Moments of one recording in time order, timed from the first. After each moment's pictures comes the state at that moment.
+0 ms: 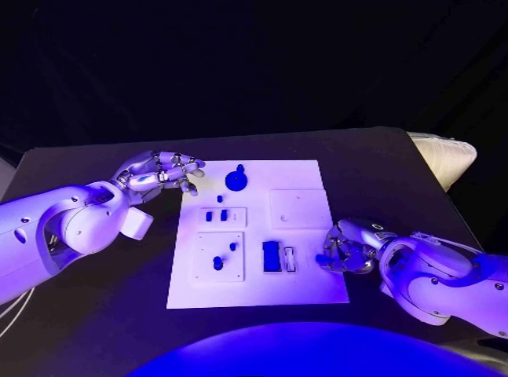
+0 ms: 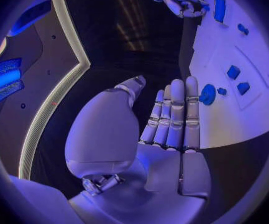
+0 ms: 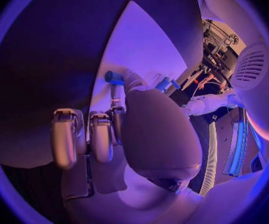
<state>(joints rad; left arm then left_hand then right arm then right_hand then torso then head) 1.13 -0.92 -0.05 1.51 -0.18 -0.01 0.26 1.35 -0.21 0.37 0.19 0.21 0.85 0.21 0.29 0.24 0.92 0.14 0.51 0.16 1.00 0.07 1.09 0.36 0.17 0.87 0.18 0.76 0.58 0.95 -1.18 -0.20 1.93 -1.49 -0.46 -0.42 1.52 -0.17 0.17 0.34 0.23 1.07 0.07 0.41 0.58 1.47 0.00 1.37 1.31 1.47 -0.07 1.56 1.31 0.03 1.47 0.04 1.48 1.31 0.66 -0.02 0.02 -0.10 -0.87</state>
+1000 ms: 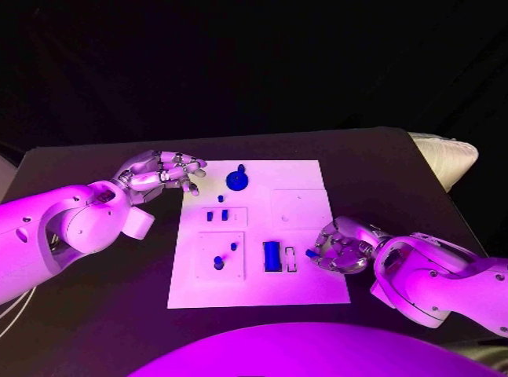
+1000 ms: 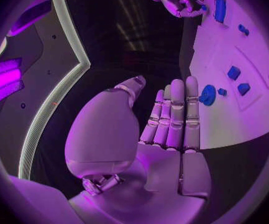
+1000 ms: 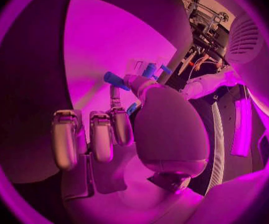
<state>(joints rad) 1.13 -0.92 -0.05 1.51 -0.18 -0.01 0.26 1.35 -0.21 0.37 0.19 0.21 0.85 0.21 0.29 0.24 0.92 0.14 0.51 0.16 1.00 0.07 1.09 0.36 0.17 0.87 0.17 0.76 0.57 0.99 -1.17 -0.21 1.98 -1.27 -0.53 -0.40 1.27 -0.23 0.51 0.19 0.35 1.04 0.07 0.48 0.33 1.47 -0.01 1.39 1.31 1.46 -0.07 1.56 1.31 0.03 1.47 0.04 1.50 1.31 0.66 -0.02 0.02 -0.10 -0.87</state>
